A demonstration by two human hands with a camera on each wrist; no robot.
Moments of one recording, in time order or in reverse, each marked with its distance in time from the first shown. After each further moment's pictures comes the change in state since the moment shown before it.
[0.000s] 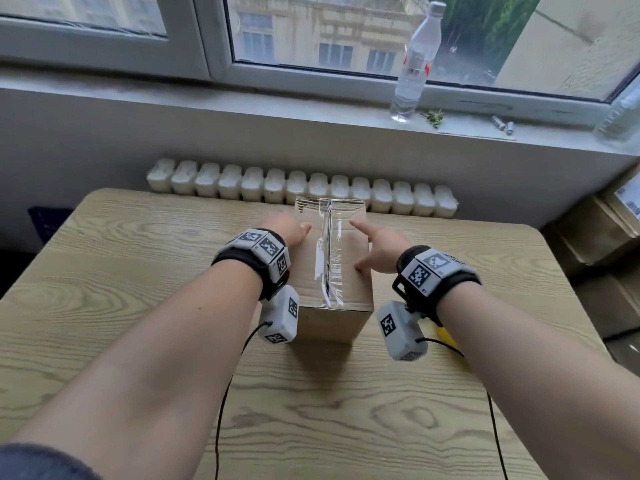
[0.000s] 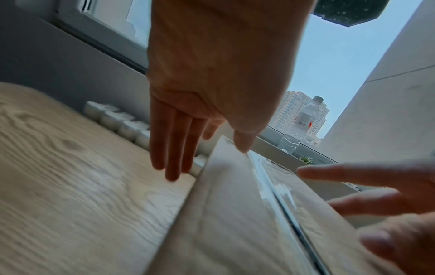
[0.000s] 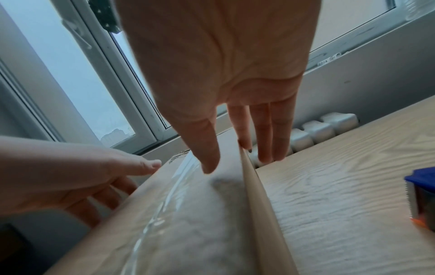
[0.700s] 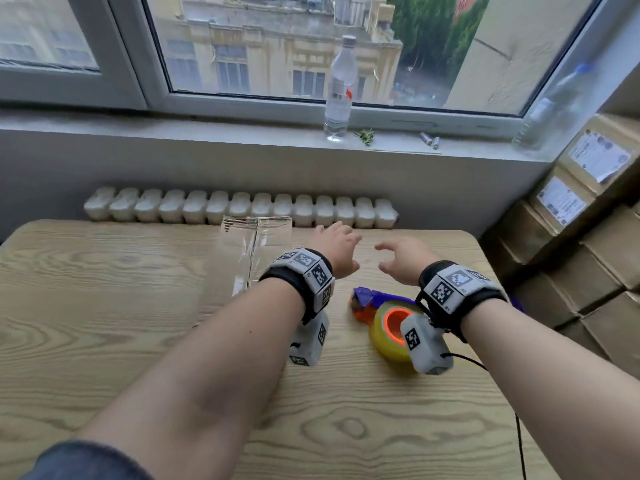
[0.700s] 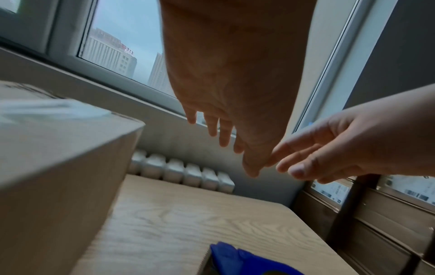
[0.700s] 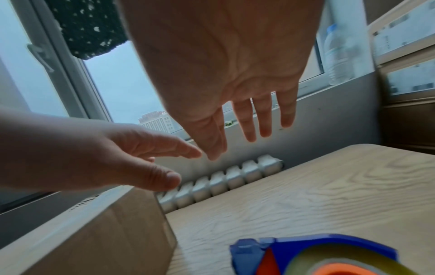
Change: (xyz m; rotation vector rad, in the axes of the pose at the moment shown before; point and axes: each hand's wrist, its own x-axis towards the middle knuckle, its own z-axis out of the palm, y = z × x) left_hand -0.041 0.175 0.070 0.429 0.074 0.649; right_hand -0.043 0.145 -0.059 -0.129 0.148 0.137
